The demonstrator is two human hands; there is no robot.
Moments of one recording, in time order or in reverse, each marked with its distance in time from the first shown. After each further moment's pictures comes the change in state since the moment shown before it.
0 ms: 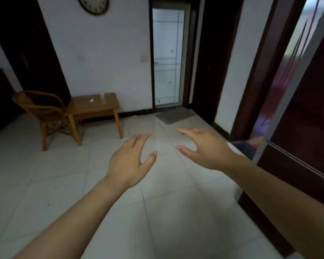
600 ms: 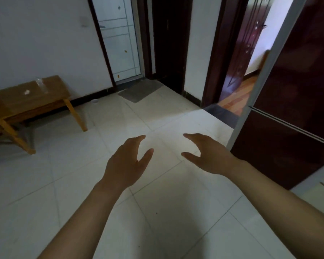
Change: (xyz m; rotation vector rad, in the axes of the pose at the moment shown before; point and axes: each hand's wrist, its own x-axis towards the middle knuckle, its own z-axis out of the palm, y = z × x) left_hand 0.168 -0.084 0.100 -0.191 -0.309 0.074; right_hand 0.093 0.093 0.109 0.100 -0.107 0.432
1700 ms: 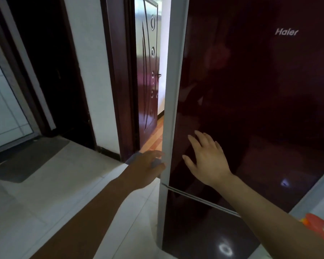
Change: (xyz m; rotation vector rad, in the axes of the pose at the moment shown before) left_hand 0.517 0.354 0.218 -0.389 -0.427 0.521; right_hand 0.189 0.429 -0.250 -0.461 0.464 0.537
